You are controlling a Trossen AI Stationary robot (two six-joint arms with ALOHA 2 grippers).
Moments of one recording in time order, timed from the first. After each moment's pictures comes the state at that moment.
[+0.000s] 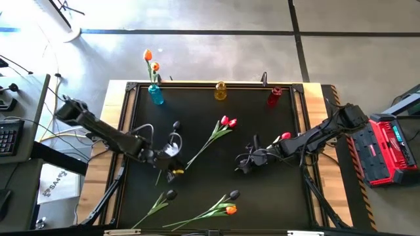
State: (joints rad) left arm -0.44 1.31 0.68 -0.13 -0.21 -0.82; right arm 0.34 1.45 0.51 0.17 0.11 1.36
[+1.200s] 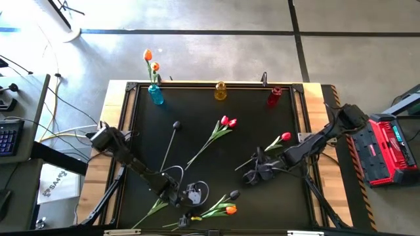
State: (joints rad) left arm -0.65 1.96 1.10 0.11 -0.09 -0.63; right arm 0.53 1.45 0.51 0.03 0.24 1.43
